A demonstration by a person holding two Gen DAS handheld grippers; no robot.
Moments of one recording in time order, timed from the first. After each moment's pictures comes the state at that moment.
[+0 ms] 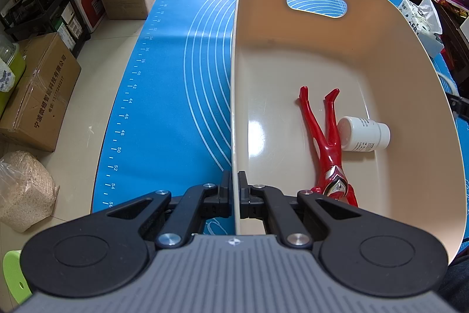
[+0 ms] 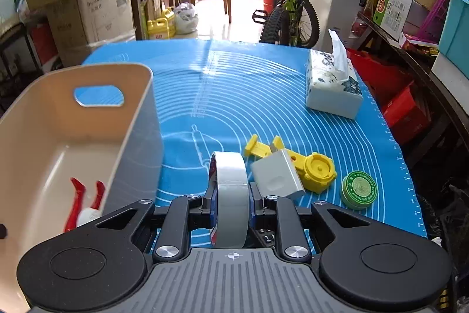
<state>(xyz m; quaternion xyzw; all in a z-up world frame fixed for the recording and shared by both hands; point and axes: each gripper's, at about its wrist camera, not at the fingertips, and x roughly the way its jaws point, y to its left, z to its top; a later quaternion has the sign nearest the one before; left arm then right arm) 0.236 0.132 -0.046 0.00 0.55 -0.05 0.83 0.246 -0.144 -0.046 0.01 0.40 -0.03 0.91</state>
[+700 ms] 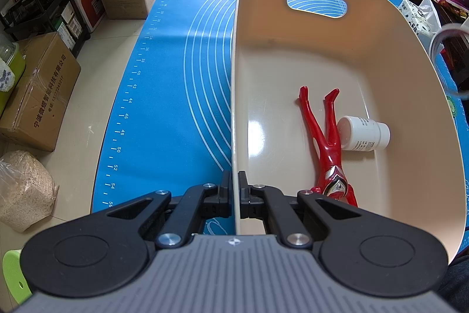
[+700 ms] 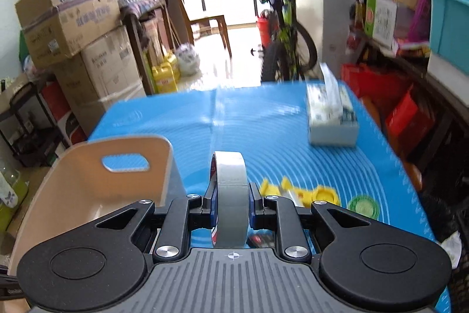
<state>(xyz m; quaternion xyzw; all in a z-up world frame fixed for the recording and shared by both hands) 0.236 0.132 -0.047 0.00 0.55 -0.05 0.83 0.233 -0.144 0.010 0.08 0.33 -0.02 0.94</state>
